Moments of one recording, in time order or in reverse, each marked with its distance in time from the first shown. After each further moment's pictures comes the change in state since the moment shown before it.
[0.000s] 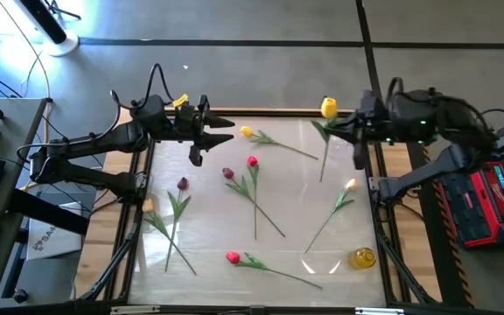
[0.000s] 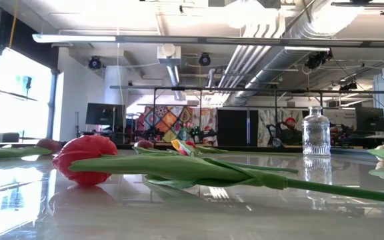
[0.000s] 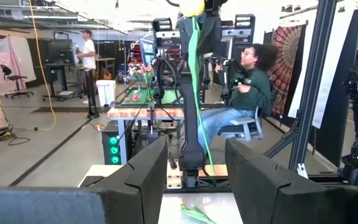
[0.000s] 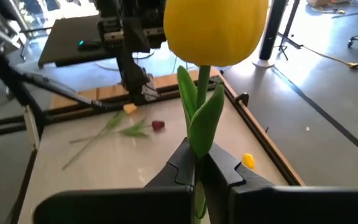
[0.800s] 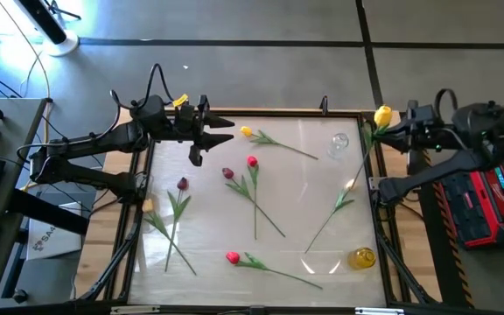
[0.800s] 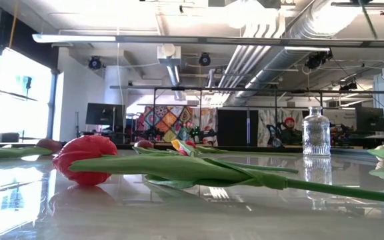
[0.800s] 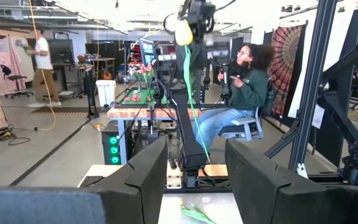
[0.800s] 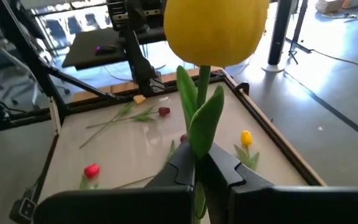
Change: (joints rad) left arm 0.000 0.000 0.000 0.000 0.000 0.000; right arm 0.142 -0.462 -0.378 -0.023 0.092 0.085
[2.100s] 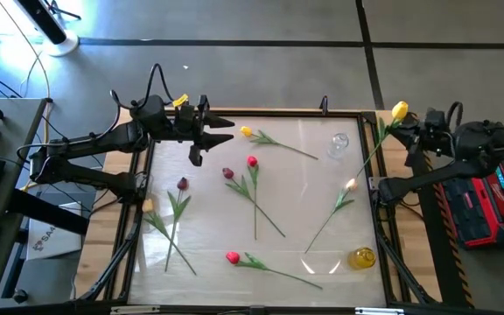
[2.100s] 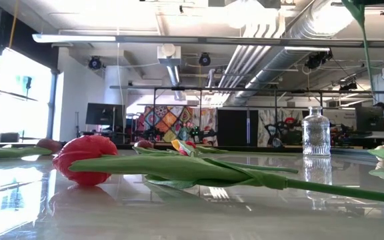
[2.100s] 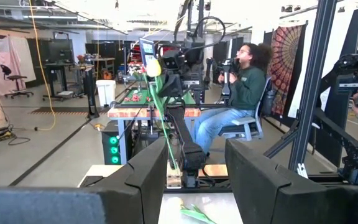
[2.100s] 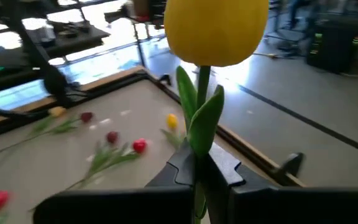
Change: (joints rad) left arm 0.000 0.000 0.000 0.000 0.000 0.000; right arm -0.003 -0.361 -0.311 -0.110 0.340 0.145
